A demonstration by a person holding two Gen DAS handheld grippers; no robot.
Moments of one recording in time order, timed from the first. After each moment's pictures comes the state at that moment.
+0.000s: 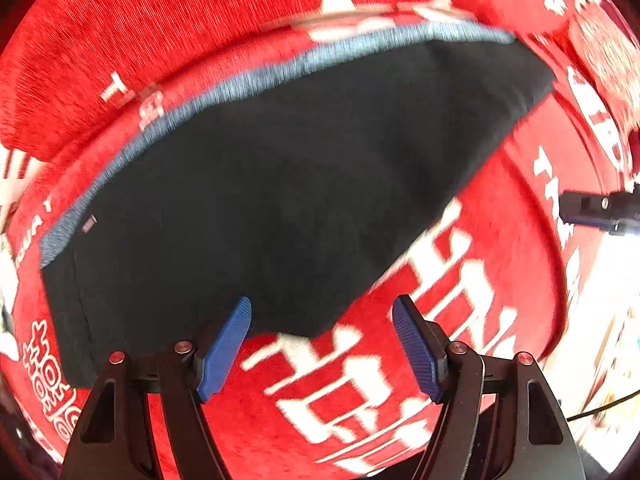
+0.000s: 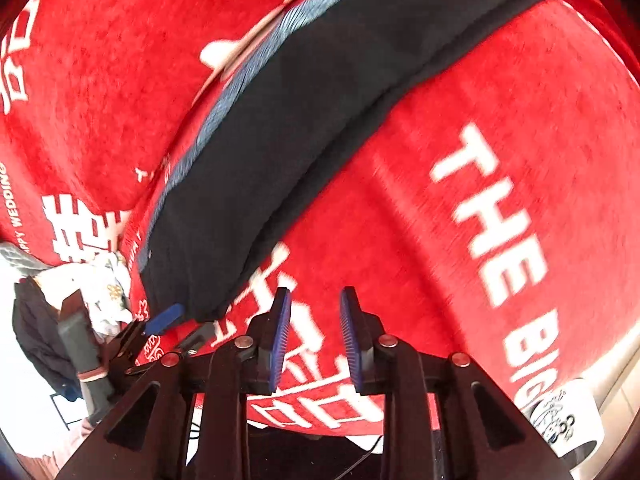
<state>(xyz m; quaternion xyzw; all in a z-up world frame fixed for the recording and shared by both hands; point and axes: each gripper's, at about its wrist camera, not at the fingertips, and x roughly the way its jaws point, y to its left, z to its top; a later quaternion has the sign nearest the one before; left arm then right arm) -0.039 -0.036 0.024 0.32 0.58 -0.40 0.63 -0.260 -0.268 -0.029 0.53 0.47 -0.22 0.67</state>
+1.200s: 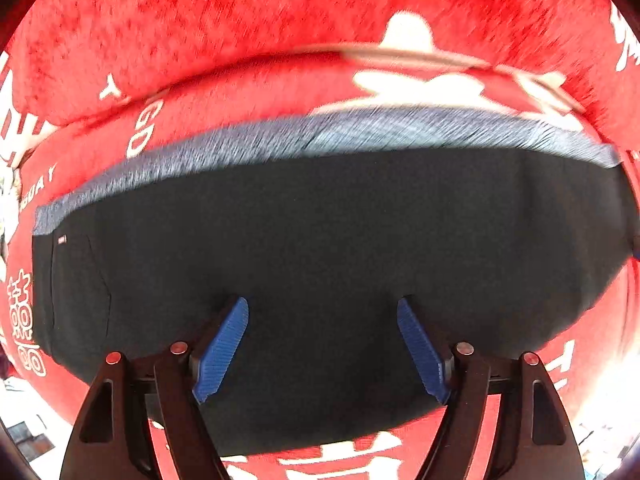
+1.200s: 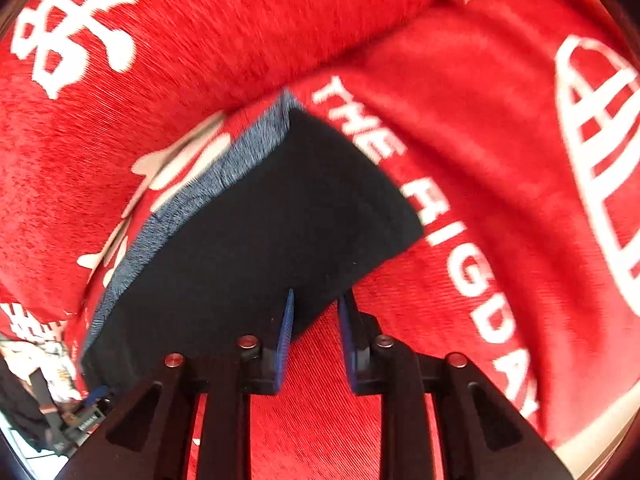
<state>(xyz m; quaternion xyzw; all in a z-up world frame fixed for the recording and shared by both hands) -0.021 -0.180 -0.014 0.24 0.63 -0.26 0.69 -0.334 -0.511 -0.026 0.44 0.44 -0.34 0.70</state>
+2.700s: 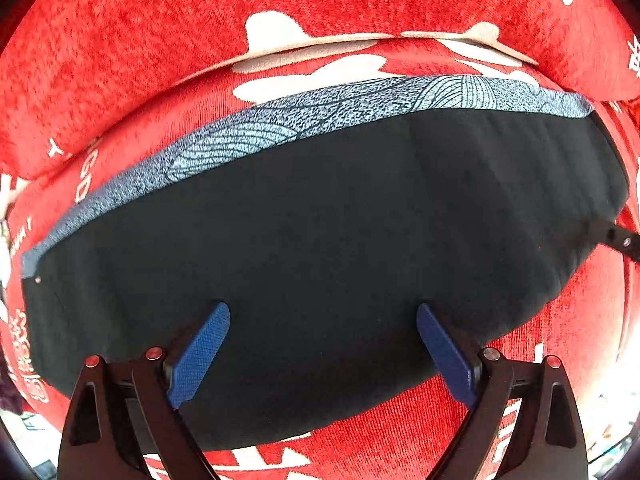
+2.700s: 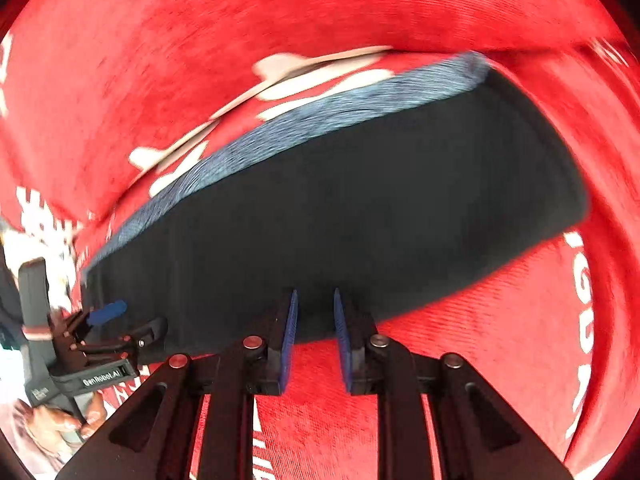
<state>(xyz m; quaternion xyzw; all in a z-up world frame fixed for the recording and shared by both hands) -0.052 -0.274 -0.022 0.30 0.61 -0.29 0.67 -0.267 -0.448 -0.042 0.39 0.50 -0.21 0.75</state>
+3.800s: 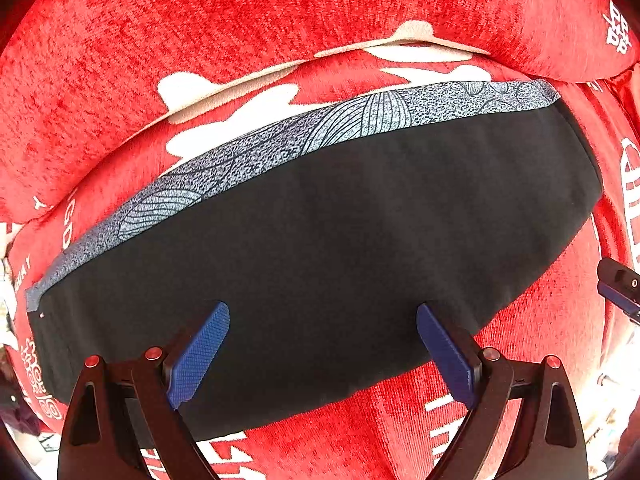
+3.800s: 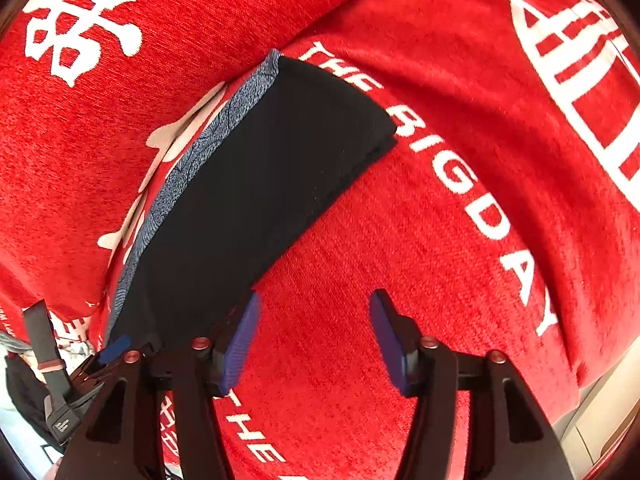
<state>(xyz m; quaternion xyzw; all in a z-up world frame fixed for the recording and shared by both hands) -0.082 -0.345 -0.003 0.32 0.61 -0.32 0.66 -0.371 -0.478 -0.029 0.52 0.44 -0.31 0.66</state>
